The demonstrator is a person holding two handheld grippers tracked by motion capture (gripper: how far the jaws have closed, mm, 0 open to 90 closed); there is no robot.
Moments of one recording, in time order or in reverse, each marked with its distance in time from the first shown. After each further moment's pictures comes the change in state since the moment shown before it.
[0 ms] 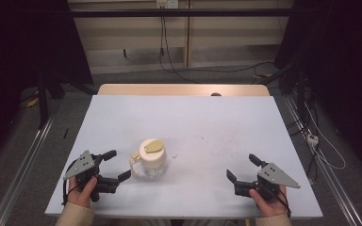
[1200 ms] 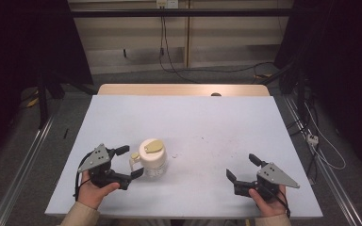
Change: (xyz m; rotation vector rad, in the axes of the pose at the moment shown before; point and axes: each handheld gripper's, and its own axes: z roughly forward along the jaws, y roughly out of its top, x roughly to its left) left arm -0.017 0.025 0.031 0.044 -0.060 0.065; right arm 0.001 0.001 0.000 0.002 -0.009 -0.002
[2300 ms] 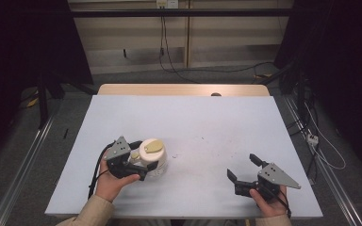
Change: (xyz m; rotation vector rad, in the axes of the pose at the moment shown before) left arm 0.000 0.009 0.049 0.116 0.032 0.016; right arm -0.001 0.000 -0.002 -0.005 -0.004 0.002
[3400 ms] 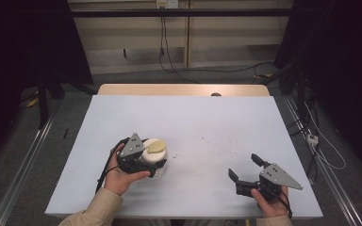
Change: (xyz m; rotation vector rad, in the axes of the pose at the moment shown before) left arm -0.013 0.021 0.019 0.126 0.032 0.107; right arm -0.002 0.000 -0.003 -0.011 -0.015 0.010
